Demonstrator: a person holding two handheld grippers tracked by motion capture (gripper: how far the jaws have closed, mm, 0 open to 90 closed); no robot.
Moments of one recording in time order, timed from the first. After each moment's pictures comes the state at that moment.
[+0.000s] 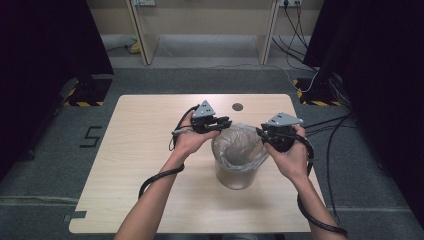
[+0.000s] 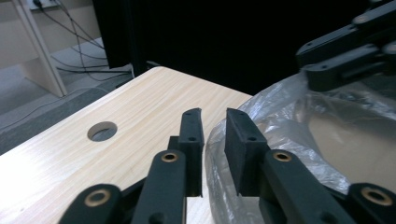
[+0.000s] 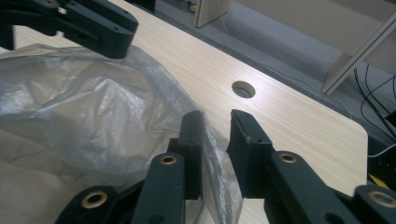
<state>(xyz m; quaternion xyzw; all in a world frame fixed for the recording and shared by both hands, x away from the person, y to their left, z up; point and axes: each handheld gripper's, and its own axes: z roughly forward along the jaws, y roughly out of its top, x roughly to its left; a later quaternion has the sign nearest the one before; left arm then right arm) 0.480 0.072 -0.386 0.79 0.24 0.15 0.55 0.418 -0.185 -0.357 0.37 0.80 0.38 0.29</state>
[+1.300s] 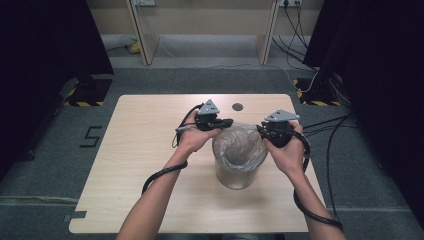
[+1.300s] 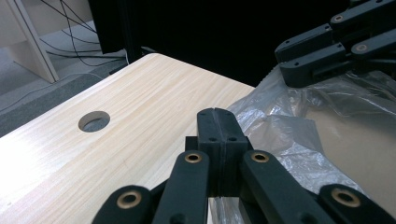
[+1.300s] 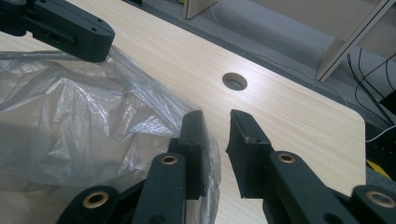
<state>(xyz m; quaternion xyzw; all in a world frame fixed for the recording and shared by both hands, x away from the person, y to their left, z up) 0.489 0.063 -0.387 0.80 0.25 0.13 0.53 0.436 -0.184 -0.367 0.40 0.79 0.36 0.29</state>
